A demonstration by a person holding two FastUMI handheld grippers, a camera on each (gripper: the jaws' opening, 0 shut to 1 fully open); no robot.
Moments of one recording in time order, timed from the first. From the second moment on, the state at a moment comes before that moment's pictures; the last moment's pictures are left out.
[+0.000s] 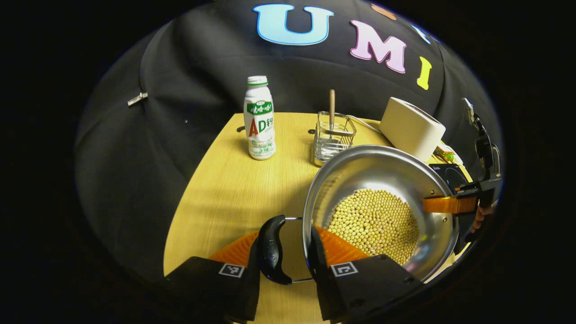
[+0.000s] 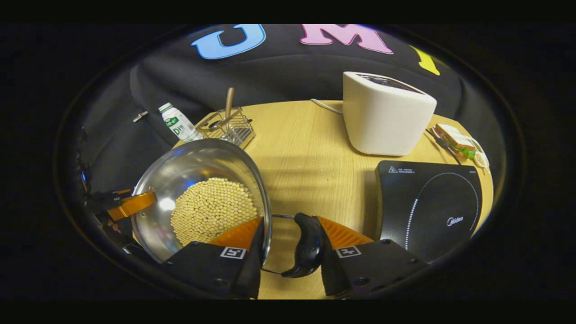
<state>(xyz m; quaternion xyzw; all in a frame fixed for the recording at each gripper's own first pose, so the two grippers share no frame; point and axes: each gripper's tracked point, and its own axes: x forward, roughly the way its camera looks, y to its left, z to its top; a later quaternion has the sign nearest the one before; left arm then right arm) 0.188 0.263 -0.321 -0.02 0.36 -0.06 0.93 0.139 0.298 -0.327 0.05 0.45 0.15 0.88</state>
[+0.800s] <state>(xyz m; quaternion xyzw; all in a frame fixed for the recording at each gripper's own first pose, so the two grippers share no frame) 0.145 0.105 -0.250 -0.03 0.37 -0.09 0.92 0.106 0.127 -0.259 0.06 0.44 0.11 0.89</state>
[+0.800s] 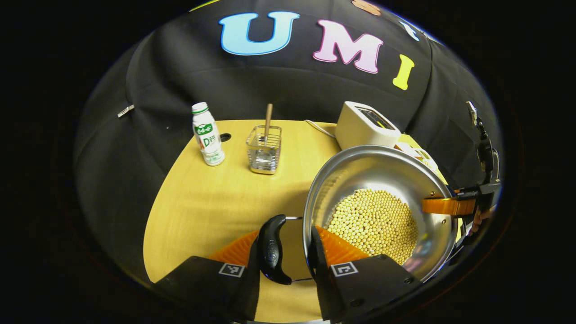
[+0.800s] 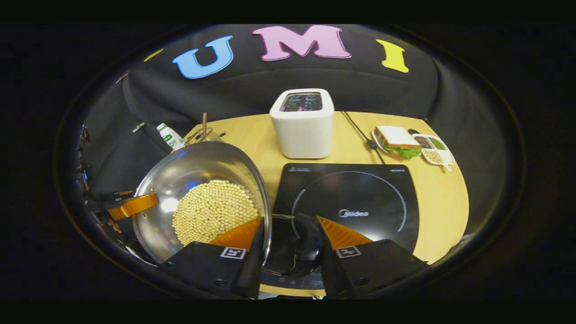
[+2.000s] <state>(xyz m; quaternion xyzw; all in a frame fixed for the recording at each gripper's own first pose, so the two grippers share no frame) 0.187 -0.103 -0.273 -0.01 0.38 -0.14 0.91 0.134 -0.070 -0.301 0.08 0.46 0.06 0.88</state>
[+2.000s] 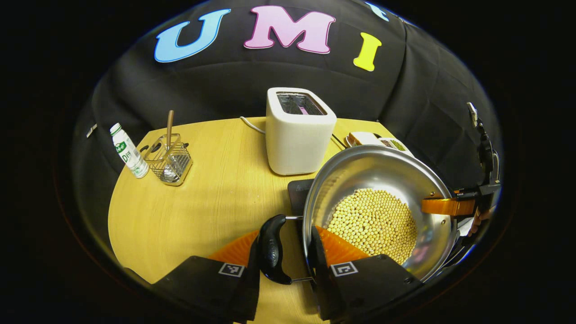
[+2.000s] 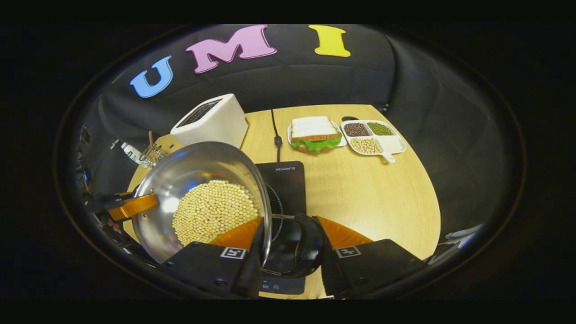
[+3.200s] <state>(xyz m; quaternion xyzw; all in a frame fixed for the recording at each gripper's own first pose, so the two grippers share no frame) 0.206 -0.106 -0.290 -0.01 0.39 -0.14 0.91 0.149 -0.065 -0.326 0.11 0.47 0.06 0.87</state>
